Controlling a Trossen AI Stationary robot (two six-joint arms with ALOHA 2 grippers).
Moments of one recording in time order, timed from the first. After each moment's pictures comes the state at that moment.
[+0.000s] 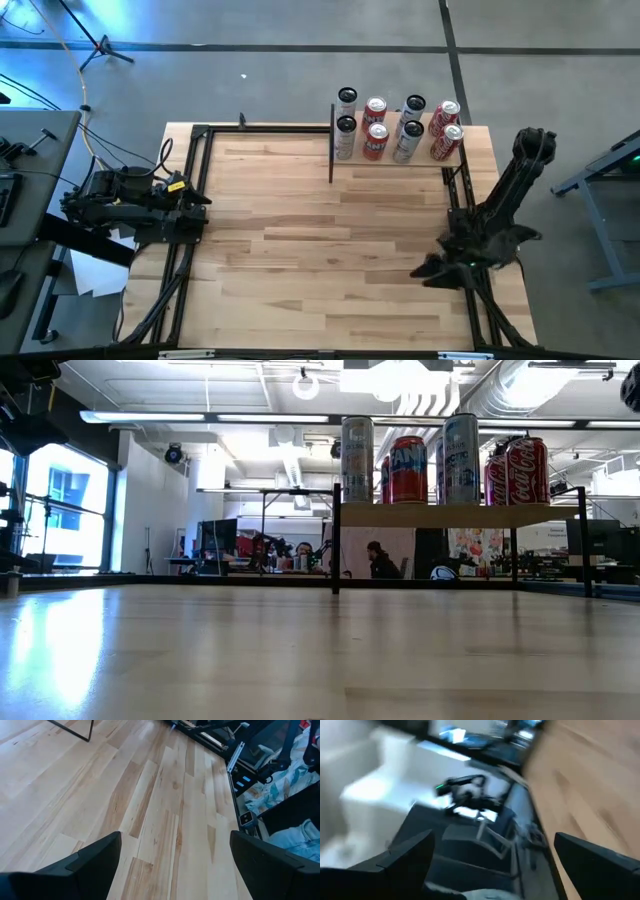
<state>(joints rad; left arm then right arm) 0.01 0.01 0.63 -1.09 0.08 -0.49 1.12 0.93 0.20 0.71 0.80 1.29</state>
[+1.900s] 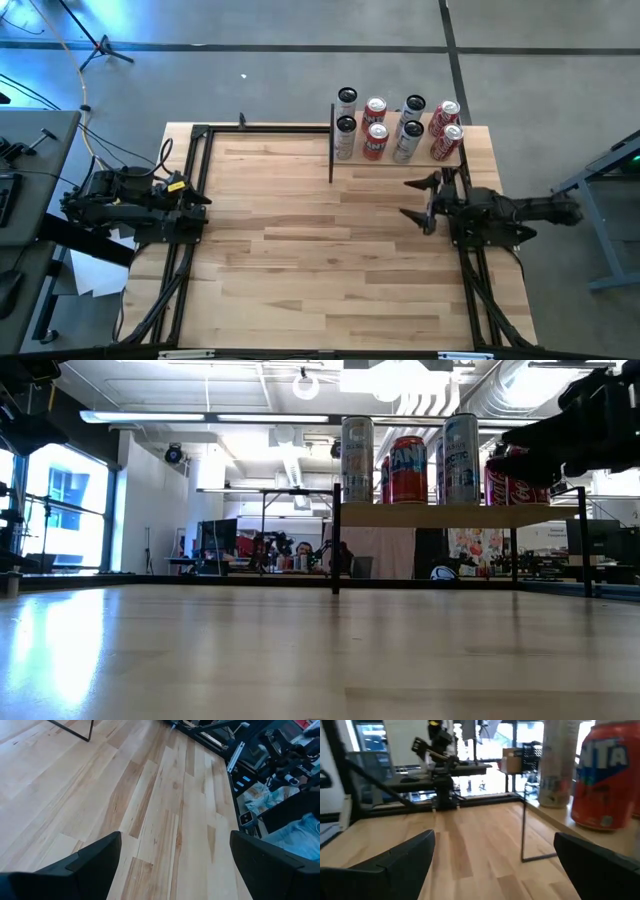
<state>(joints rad) 0.01 0.01 0.63 -1.09 0.08 -0.49 0.09 0.03 0.01 0.06 0.30 0.03</state>
